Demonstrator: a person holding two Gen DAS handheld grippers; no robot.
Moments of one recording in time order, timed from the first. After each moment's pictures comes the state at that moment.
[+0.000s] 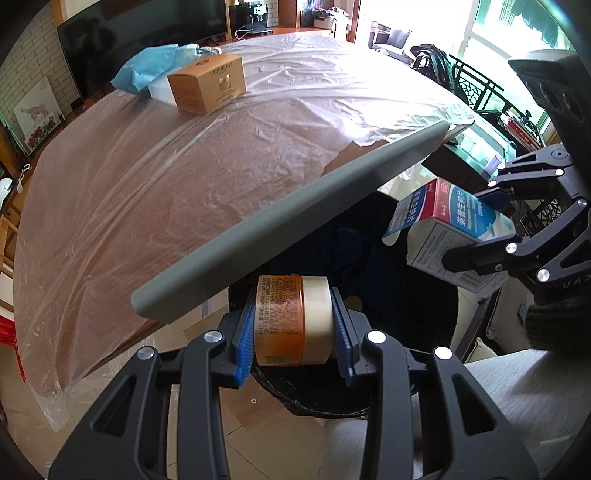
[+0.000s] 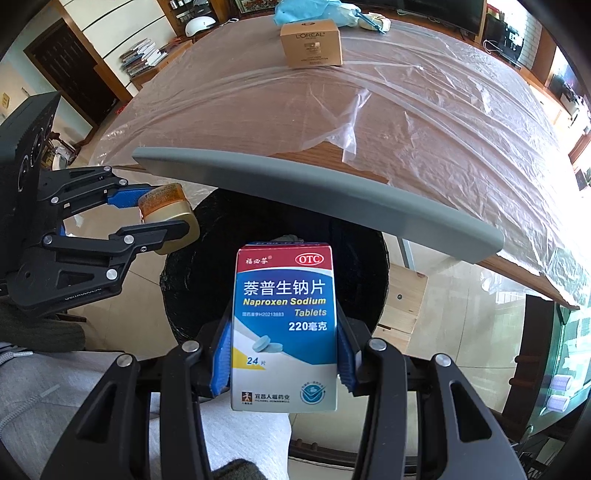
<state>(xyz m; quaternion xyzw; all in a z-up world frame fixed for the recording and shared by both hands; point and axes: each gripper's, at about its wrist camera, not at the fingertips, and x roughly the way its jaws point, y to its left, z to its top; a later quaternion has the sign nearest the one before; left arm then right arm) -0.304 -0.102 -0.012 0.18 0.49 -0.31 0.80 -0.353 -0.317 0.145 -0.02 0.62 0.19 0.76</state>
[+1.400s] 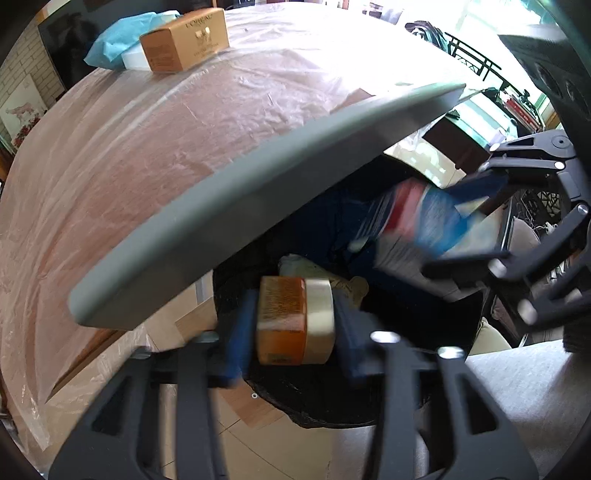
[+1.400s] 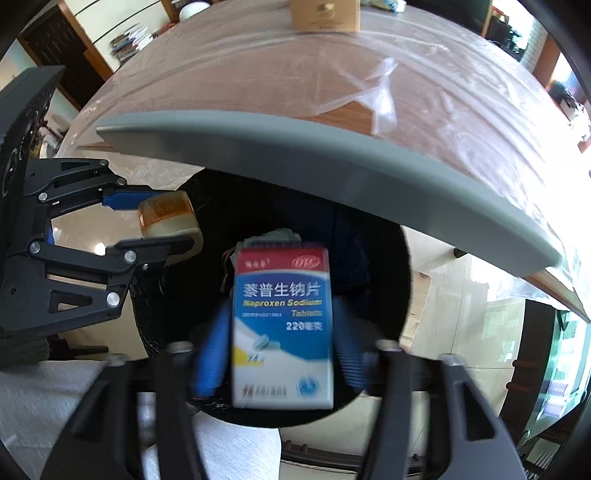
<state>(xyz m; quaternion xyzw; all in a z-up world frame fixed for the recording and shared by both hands) -0.305 -0.123 -0.048 0.20 0.51 -0.31 0.78 -0.348 -0.301 0.112 -0.04 0.62 0.17 0.76</state>
